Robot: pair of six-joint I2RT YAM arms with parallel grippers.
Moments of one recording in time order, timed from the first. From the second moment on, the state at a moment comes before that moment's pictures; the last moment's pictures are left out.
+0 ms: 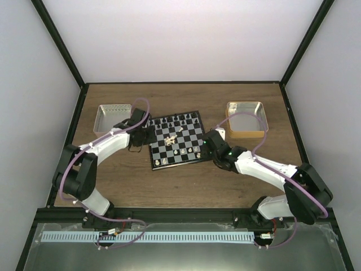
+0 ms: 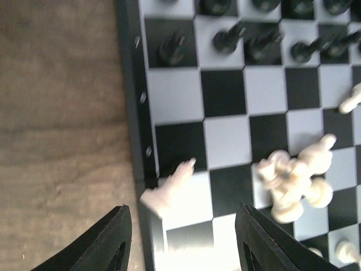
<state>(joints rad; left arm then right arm) -0.42 1.58 0.96 -0.45 0.04 -0.60 0.74 1.33 0.73 -0.26 0.28 0.77</state>
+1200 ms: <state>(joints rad) -0.42 1.72 1.04 -0.51 0.05 -0.45 0.74 1.29 0.72 -0.26 0.29 0.77</state>
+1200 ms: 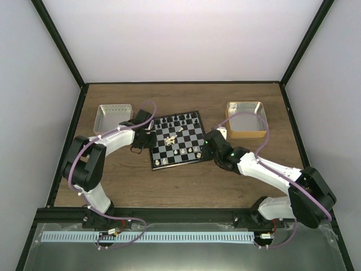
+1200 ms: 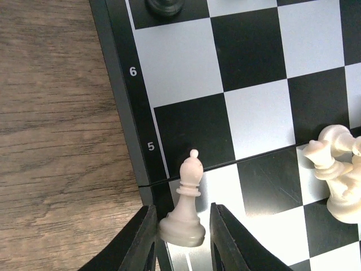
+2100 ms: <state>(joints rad) -0.45 1.45 1.01 -0.42 0.47 -0.36 0.74 1.13 0.77 -0.10 -0.10 0.56</state>
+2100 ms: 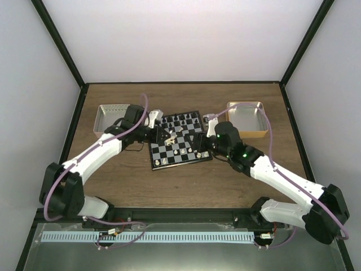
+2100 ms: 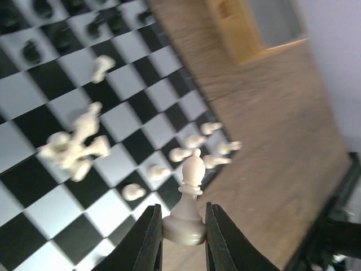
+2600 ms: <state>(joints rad) -0.46 1.23 0.95 -0.21 0.83 -0.34 0.73 1.12 0.97 -0.06 -0.25 0.66</state>
